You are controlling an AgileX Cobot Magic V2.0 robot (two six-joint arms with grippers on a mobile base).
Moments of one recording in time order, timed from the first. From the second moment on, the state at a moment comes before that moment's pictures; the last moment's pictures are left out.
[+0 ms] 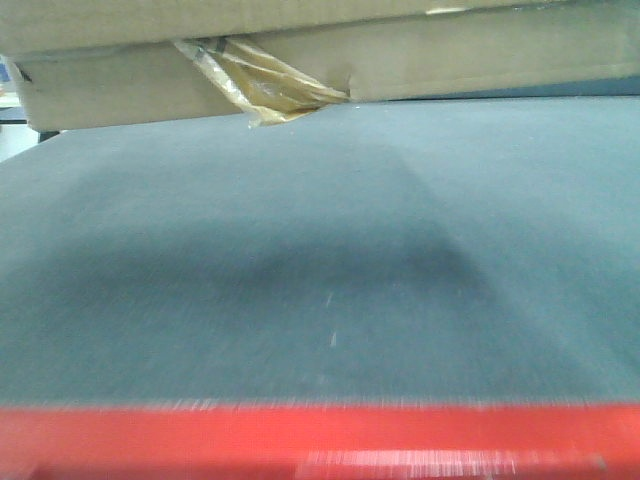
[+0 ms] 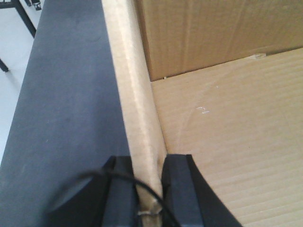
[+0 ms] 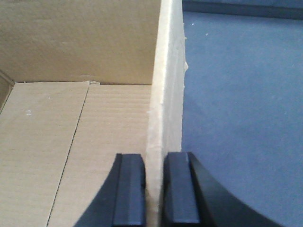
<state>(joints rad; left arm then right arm) -0.48 1.43 -1.77 0.49 1.16 -0.46 0.39 1.31 -1.66 0.02 0.93 0.11</state>
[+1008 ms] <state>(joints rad) -0.48 1.43 -1.77 0.49 1.16 -0.46 0.39 1.31 -1.66 0.02 0.93 0.11</state>
